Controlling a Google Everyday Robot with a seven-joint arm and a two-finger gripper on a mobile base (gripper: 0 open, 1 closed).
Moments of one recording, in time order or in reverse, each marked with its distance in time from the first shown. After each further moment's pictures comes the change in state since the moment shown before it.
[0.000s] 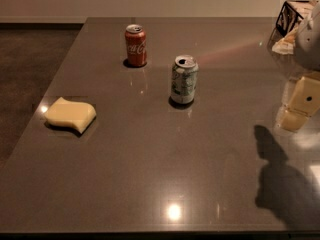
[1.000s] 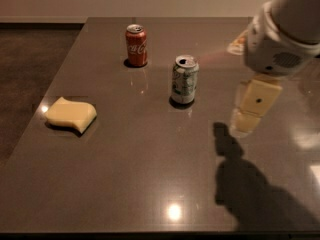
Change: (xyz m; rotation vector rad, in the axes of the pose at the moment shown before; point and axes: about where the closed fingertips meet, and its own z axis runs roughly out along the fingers) arm -0.070 0.015 0.017 -0.020 -0.069 -0.107
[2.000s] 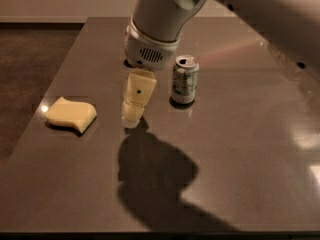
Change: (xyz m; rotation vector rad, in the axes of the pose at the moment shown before) arm -0.184 0.002 0.077 -0.152 -0.143 -0.106
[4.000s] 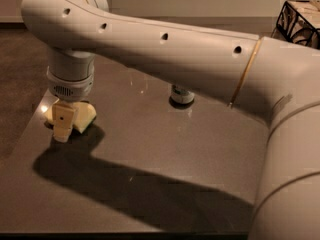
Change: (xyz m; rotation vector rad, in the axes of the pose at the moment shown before) arm -0.111 -0.012 0.154 -0.043 0.065 0.109
